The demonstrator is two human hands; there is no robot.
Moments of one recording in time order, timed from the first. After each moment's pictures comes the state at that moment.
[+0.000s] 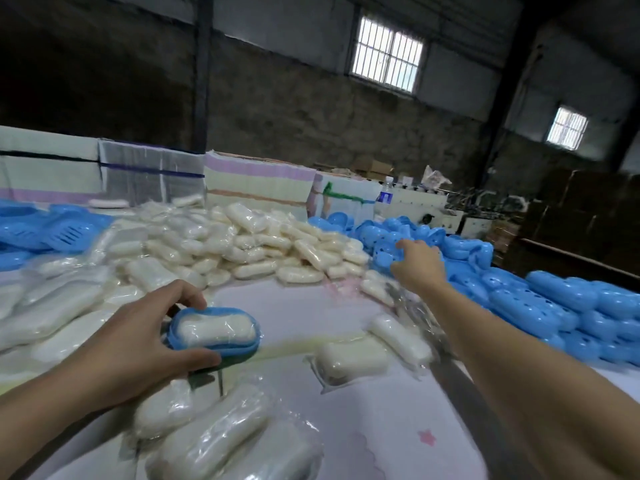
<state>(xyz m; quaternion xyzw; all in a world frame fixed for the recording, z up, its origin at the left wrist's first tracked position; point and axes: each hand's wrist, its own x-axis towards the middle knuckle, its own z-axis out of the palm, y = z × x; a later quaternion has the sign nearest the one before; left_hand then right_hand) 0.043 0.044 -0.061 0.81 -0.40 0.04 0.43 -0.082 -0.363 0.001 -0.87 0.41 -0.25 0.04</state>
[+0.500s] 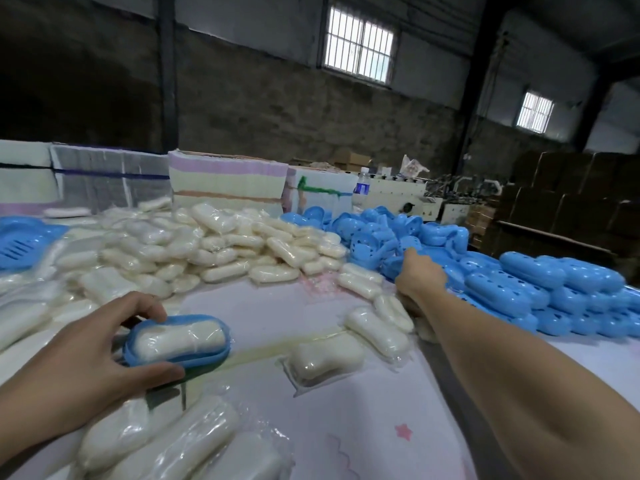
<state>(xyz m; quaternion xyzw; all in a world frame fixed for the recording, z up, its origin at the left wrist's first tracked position) 0.070 0.048 -0.080 0.83 -0.40 0.04 0.39 -0.111 -0.401 -0.027 -0.84 0.50 -0.19 -0.03</state>
